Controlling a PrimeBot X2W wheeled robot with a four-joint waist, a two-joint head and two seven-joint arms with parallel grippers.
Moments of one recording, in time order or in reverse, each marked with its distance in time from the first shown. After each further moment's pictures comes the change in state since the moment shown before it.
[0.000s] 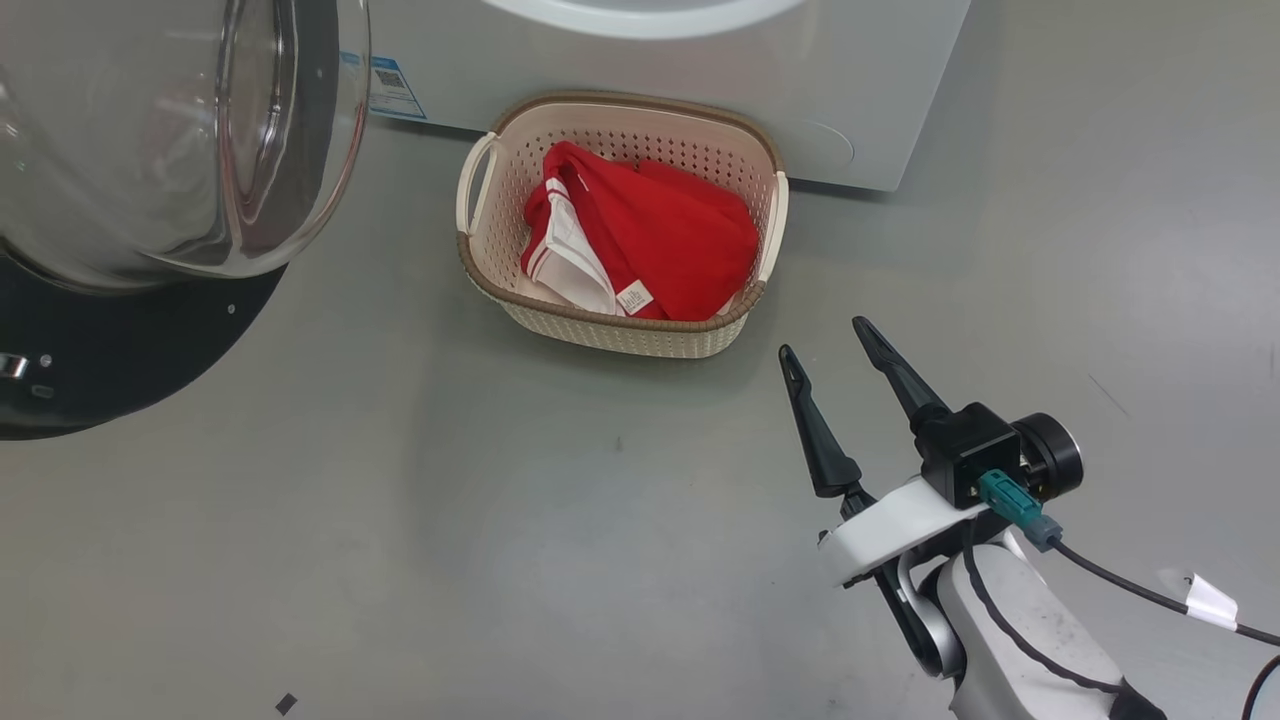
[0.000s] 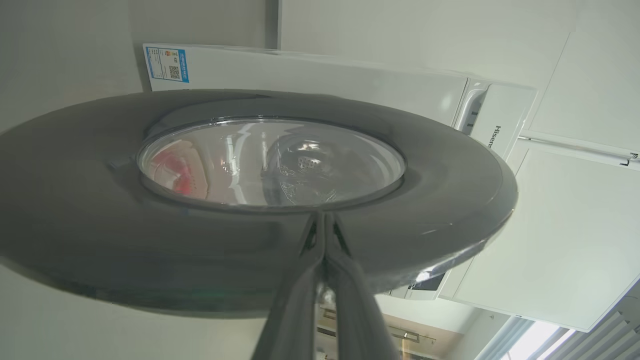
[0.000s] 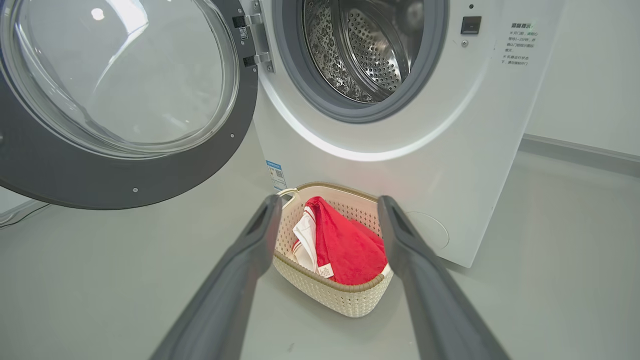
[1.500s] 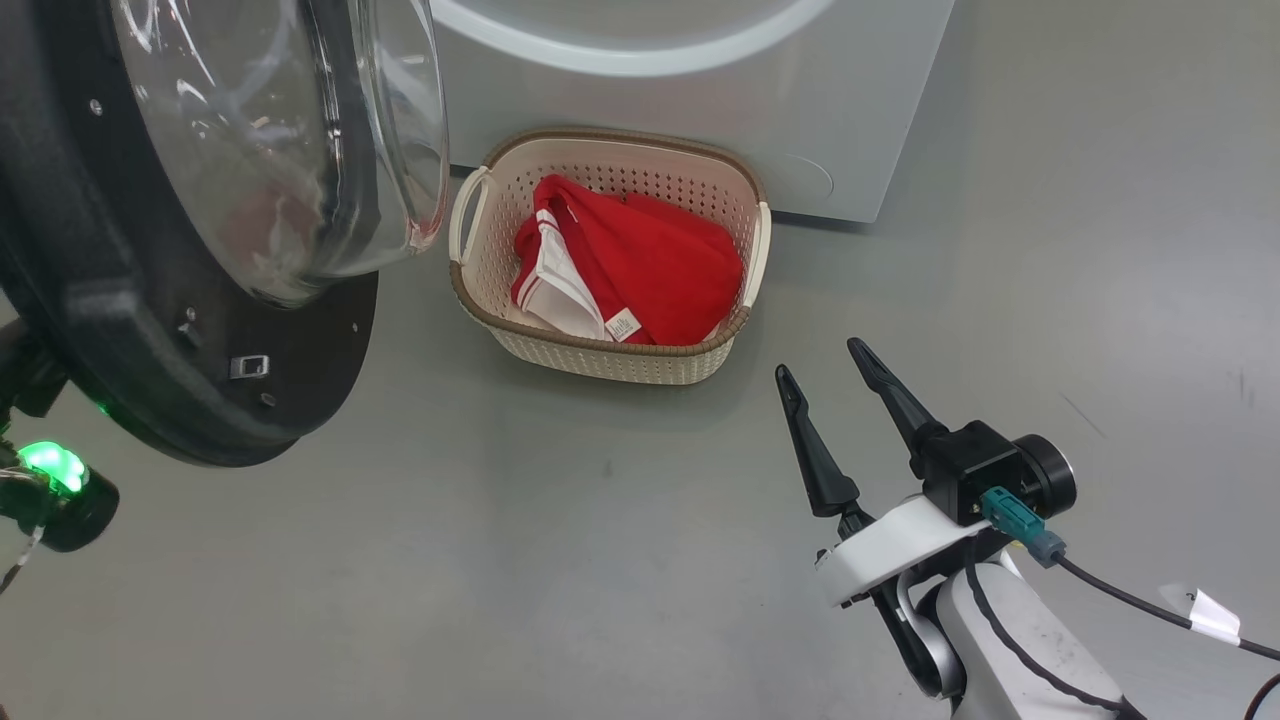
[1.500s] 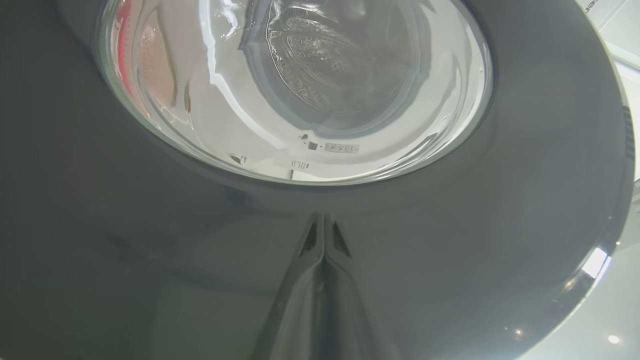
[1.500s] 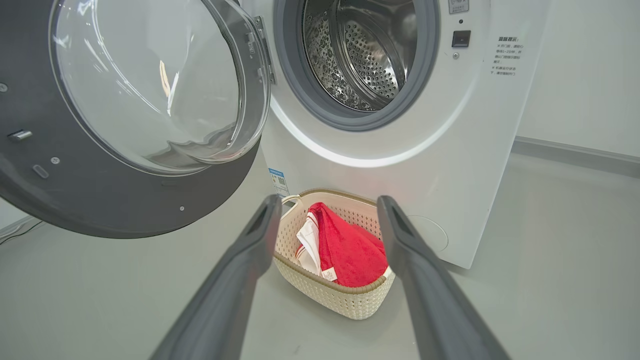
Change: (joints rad) left arm 0.082 -0.284 -0.030 -0.032 -0.049 -0.077 0.156; right arm 0.031 0.001 0.008 -0.014 0.036 0.013 0.000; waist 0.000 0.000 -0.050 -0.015
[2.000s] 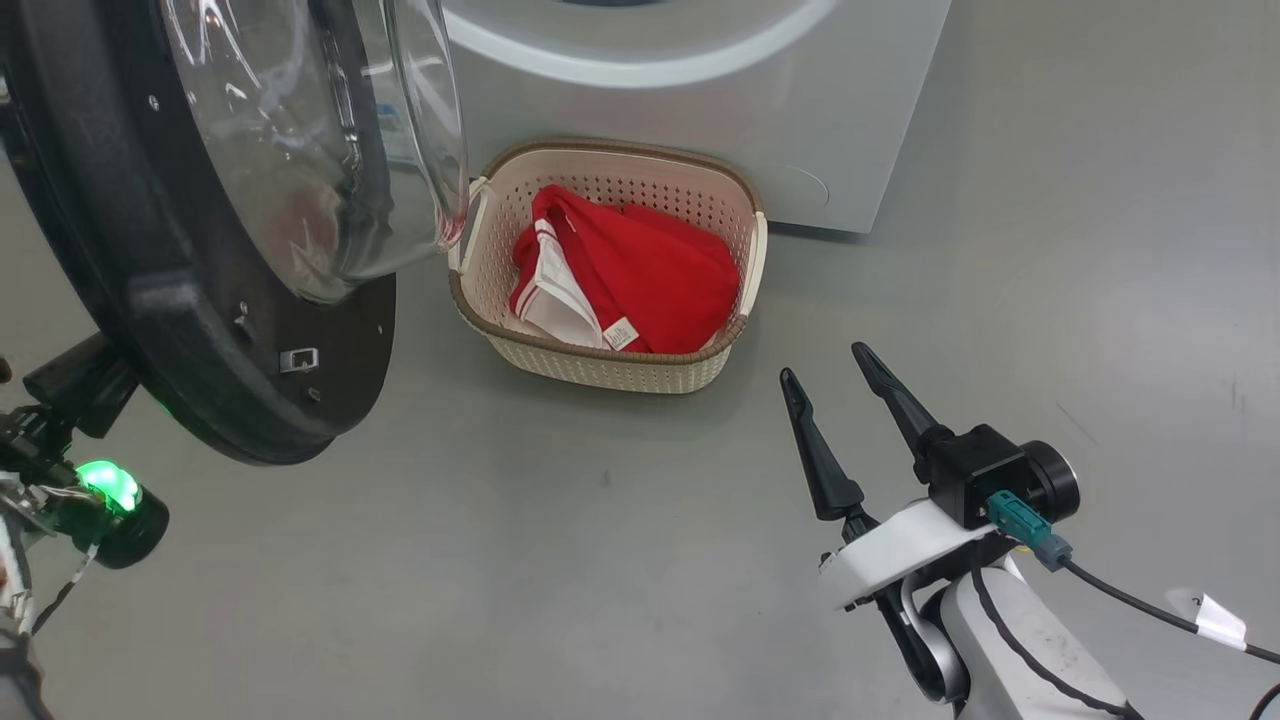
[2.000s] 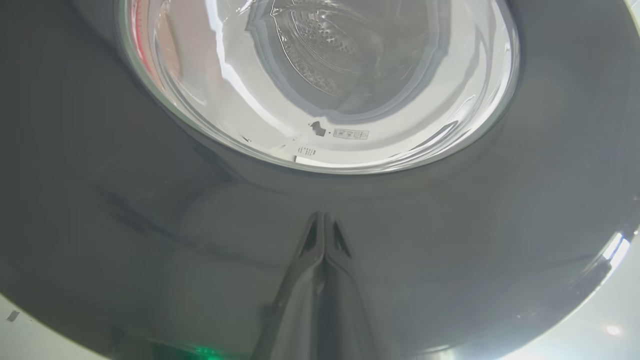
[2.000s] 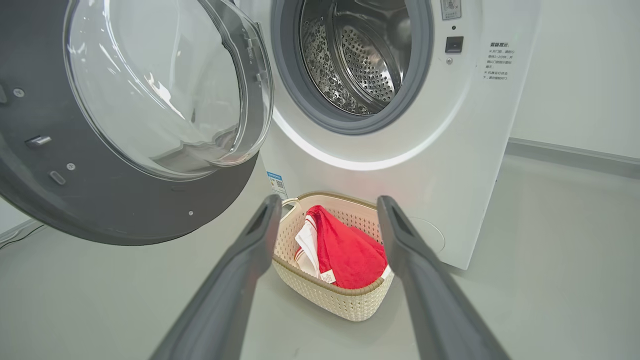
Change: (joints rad) left arm 0.051 -0.071 -0.012 -0.043 0.001 -0.009 0.001; right arm 0.011 0.000 -0.004 -0.005 0.008 -0.001 0.000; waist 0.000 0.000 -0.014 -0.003
